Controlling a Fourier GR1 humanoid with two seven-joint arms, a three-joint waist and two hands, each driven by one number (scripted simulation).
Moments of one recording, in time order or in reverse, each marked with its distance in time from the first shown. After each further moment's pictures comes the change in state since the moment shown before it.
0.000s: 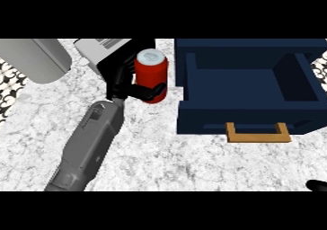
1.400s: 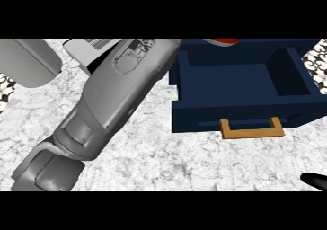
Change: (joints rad) left arm -0.647 -0.007 -0.176 0.097 0.104 0.305 0.475; right arm -0.054 0.007 0.025 0.008 0.028 -0.020 0.009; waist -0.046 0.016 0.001
